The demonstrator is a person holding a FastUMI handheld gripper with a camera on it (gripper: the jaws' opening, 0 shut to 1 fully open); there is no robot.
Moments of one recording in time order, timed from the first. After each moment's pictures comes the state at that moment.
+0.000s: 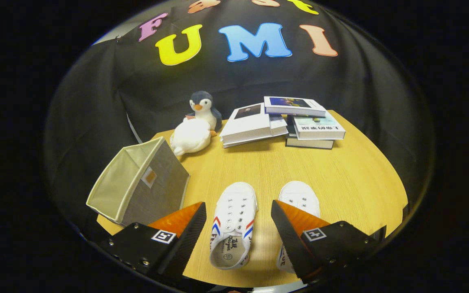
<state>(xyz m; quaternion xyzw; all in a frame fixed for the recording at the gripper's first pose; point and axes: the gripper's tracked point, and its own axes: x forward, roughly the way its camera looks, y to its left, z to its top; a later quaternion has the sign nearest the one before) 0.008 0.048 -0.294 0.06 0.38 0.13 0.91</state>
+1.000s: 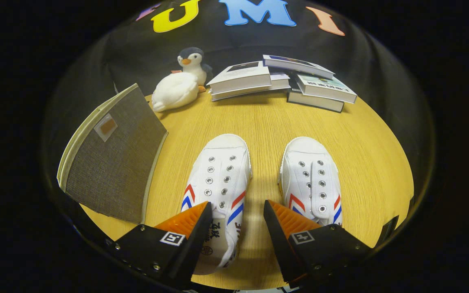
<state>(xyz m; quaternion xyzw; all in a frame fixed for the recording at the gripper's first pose) -0.007 0.052 -0.378 0.02 0.48 0.12 0.87</state>
